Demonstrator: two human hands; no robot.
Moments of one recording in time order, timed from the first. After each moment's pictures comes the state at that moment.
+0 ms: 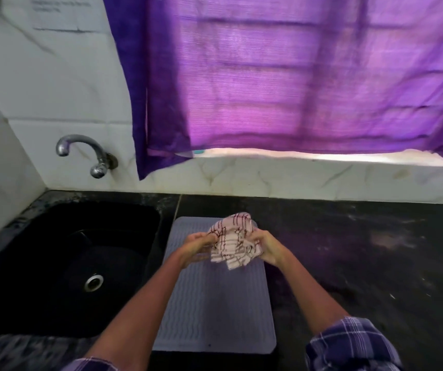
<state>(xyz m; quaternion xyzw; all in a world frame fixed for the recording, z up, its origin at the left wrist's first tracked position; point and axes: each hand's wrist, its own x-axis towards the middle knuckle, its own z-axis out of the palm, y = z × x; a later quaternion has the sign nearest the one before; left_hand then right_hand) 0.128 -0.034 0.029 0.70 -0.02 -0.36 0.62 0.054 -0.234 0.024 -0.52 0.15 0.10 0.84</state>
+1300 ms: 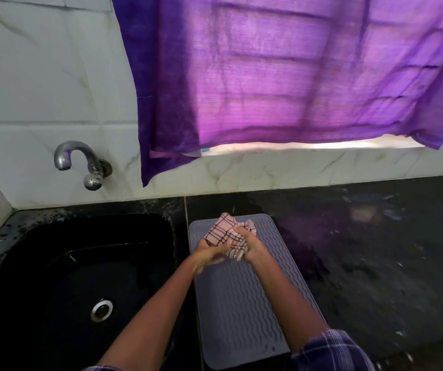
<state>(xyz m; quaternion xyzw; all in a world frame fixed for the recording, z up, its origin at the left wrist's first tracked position) 0.209 0.027 -0.012 0.64 -0.09 -0.44 0.63 0.133 -0.088 0.019 -0.34 0.45 -0.10 0.82</state>
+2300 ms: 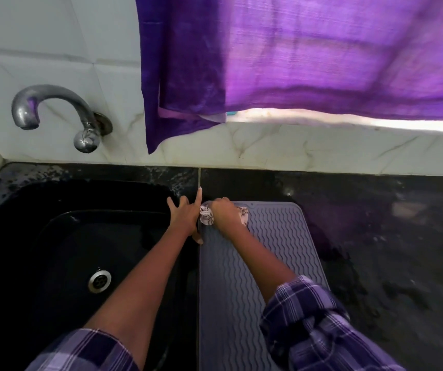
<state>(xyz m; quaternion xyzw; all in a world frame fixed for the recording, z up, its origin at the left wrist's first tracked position) 0.321 0.023 -0.029 0.93 -0.31 -0.18 -0.04 0.282 -0.088 -0.030 -0.99 0.08 0.10 0.05</state>
